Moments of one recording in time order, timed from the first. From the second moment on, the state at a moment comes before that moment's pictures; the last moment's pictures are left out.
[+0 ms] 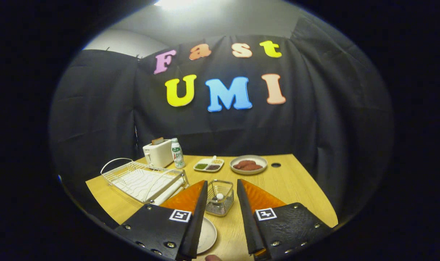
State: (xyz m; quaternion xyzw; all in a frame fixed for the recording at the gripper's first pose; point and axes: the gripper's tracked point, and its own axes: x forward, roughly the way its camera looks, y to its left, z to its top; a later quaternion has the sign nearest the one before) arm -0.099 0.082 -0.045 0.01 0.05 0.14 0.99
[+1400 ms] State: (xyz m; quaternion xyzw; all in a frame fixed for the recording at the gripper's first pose) arm -0.018 0.121 -0.124 -0.03 0.09 0.12 0.99
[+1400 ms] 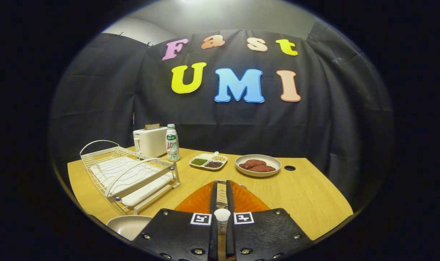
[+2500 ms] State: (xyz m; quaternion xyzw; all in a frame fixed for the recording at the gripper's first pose) arm -0.121 0.123 0.015 -0.05 0.11 0.09 0.99
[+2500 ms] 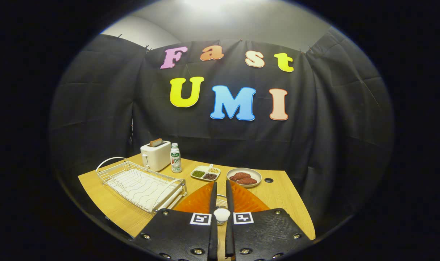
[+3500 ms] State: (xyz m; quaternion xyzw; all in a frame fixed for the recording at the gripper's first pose) arm -0.139 0.178 -0.027 -0.06 0.21 0.12 0.97
